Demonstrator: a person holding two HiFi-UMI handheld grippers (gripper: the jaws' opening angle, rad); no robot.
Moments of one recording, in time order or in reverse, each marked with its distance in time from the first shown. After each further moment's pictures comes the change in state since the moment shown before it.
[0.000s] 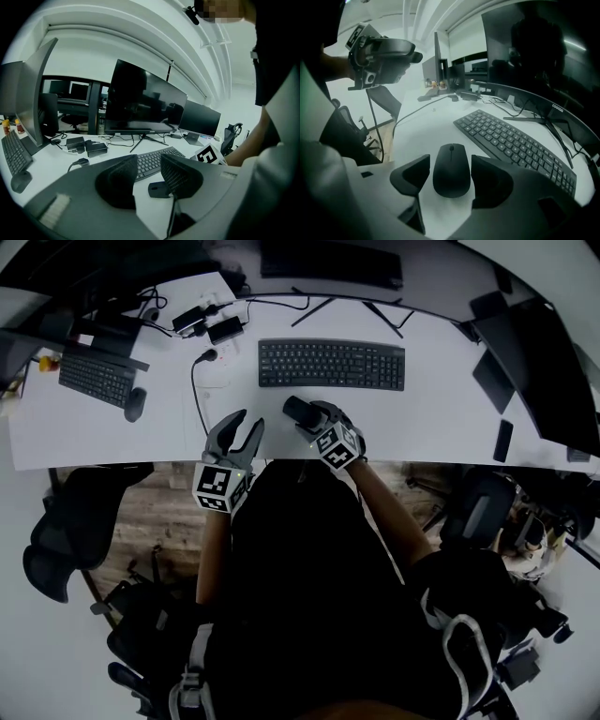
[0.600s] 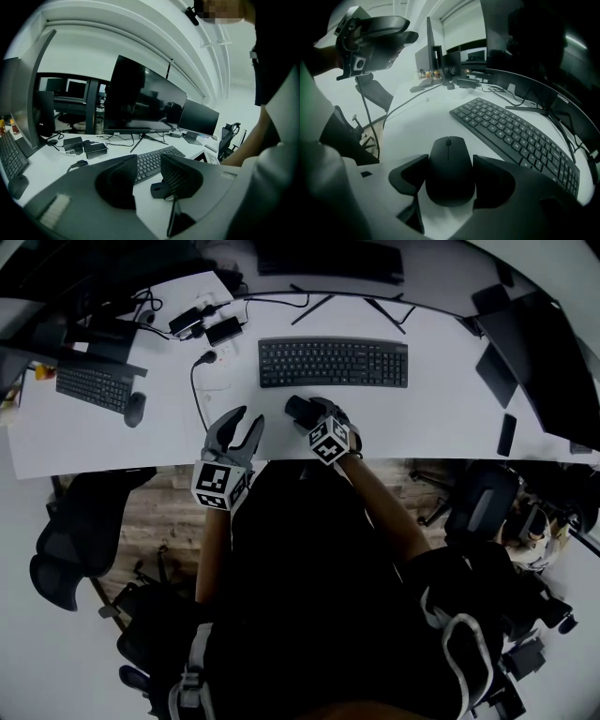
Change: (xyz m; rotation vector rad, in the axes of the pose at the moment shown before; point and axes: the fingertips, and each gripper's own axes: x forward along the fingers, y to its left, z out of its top) left arm 0.010 0.015 0.002 0.009 0.017 -0.036; right arm 0.034 -0.004 -0.011 0.044 0.106 -0.035
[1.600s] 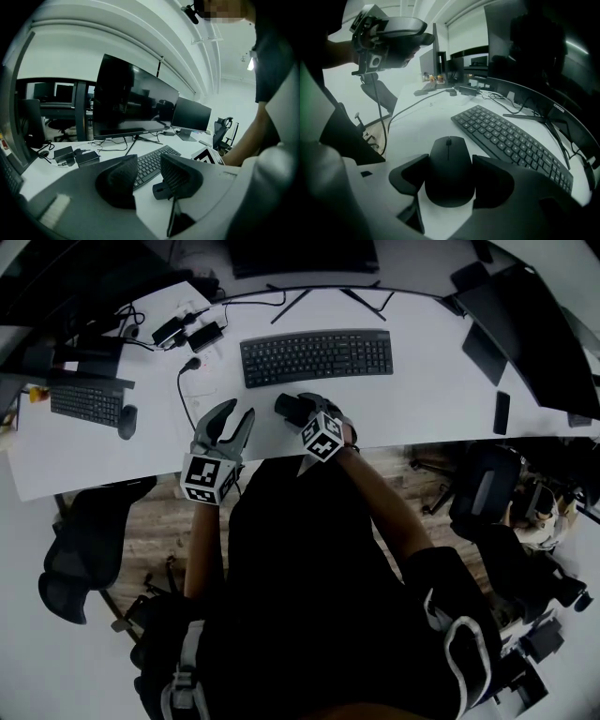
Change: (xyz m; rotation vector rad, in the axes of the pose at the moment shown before) left arm 0.013 -0.011 0.018 0.088 0.019 -0.079; right arm -0.019 0.000 0.007 -0.047 -0.042 -0.001
